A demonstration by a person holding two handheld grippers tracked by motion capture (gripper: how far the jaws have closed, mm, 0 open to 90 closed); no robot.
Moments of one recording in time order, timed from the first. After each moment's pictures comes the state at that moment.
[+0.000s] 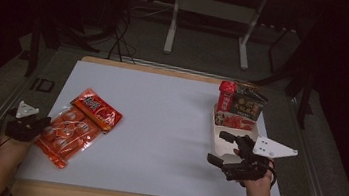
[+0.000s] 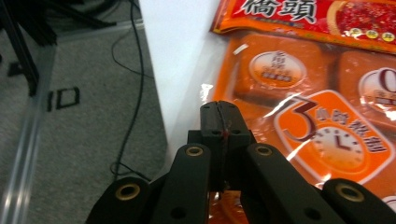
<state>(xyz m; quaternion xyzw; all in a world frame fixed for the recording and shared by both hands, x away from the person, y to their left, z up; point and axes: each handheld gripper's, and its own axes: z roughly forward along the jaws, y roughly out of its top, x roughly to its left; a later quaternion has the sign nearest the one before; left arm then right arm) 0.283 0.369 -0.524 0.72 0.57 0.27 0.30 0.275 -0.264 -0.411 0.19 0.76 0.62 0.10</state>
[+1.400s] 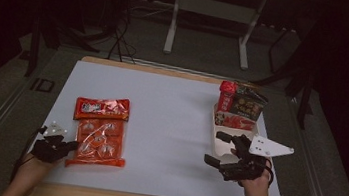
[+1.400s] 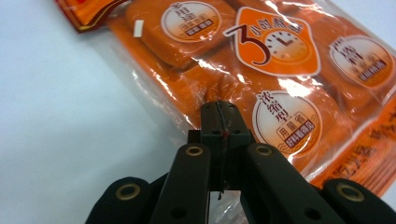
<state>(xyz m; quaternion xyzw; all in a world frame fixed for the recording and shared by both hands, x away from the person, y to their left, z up) 0.249 0.274 -0.527 0.78 0.51 0.15 0.32 0.276 -0.258 -0.410 0.18 0.76 0.61 0.09</state>
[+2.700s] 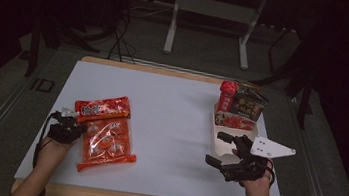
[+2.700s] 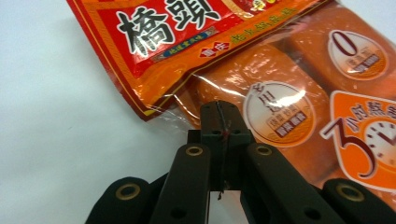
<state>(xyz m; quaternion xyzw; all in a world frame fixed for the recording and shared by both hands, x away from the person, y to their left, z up) 0.306 0.261 -0.526 0.74 0.58 0.18 0.30 0.274 -0.260 -0.410 0.18 0.76 0.61 0.10</state>
